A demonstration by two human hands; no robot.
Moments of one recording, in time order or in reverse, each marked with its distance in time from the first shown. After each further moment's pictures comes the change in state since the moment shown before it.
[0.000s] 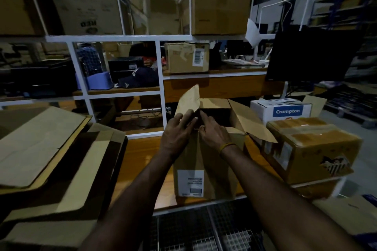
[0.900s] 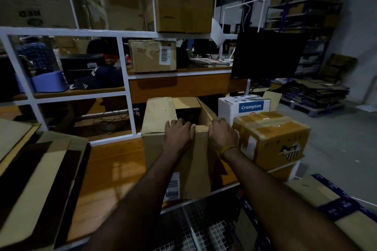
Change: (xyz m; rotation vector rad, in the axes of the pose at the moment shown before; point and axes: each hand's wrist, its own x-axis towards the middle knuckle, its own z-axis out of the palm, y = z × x) left_hand 0.051 0.079 0.054 -0.238 -0.319 -0.244; right_hand -0.029 0.081 -0.048 -0.382 0.215 0.288
